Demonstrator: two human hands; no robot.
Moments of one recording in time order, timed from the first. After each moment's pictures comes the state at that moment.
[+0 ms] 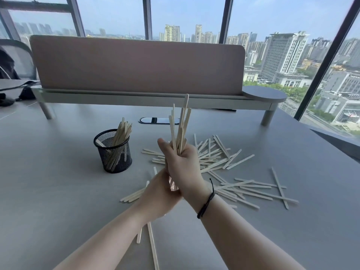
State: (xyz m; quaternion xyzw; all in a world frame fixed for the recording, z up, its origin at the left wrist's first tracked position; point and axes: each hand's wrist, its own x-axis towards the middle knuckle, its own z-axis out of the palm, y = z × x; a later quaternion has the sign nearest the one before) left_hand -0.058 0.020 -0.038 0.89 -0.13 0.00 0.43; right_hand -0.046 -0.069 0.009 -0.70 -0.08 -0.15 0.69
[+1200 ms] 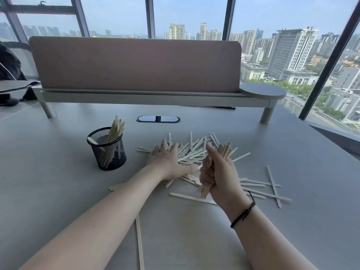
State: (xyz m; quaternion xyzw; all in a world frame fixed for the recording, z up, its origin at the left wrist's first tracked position) left_hand 0.024 -0.023 -0.027 0.99 -0.07 -0.09 0.12; right_hand -0.055 -0.170 -0.022 -0.52 0.05 -0.03 0.85
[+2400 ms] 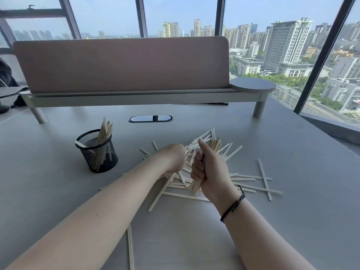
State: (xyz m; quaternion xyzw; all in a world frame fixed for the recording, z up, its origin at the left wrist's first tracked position) left_hand 0.028 -0.067 -0.006 0.98 -0.15 -0.09 0.06; right_hand -0.045 -0.178 -0.026 -0.49 0.09 0.00 0.87
